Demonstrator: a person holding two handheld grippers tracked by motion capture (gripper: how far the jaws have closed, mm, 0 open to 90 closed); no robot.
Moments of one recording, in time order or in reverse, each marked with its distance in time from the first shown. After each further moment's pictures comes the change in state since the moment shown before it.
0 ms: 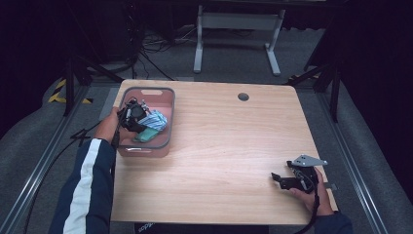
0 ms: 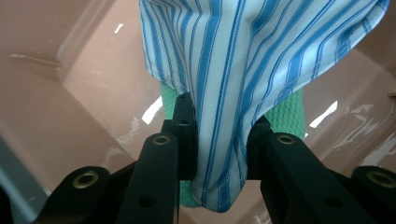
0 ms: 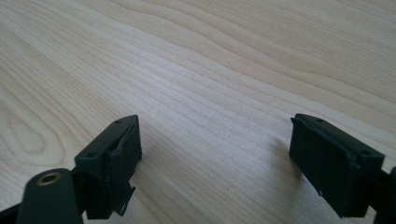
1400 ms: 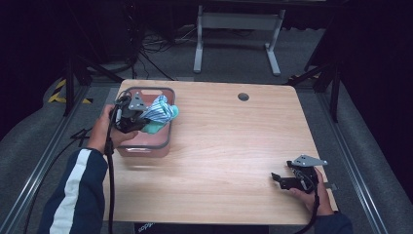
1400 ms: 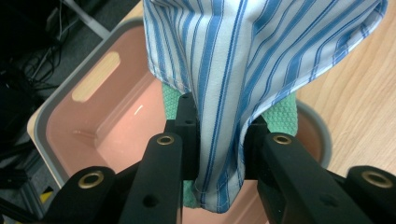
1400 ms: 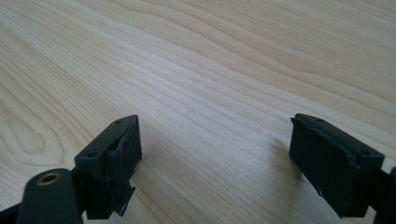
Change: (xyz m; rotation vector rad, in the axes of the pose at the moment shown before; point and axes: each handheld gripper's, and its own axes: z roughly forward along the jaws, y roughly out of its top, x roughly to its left) left arm -0.039 -0.001 -0.080 -0.364 0.031 0.018; right arm 0.000 0.000 0.000 0.000 0.000 0.000
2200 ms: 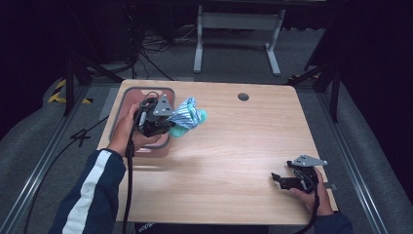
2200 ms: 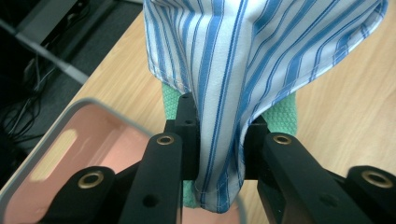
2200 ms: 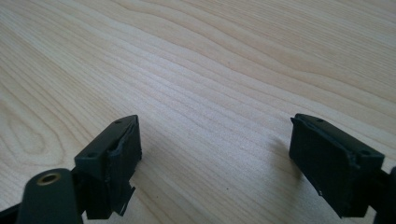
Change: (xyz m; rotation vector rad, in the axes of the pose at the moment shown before) left arm -0.052 0.053 -0.002 -0.086 -0.083 0.142; right arm 0.000 0.000 0.000 0.000 0.000 0.000
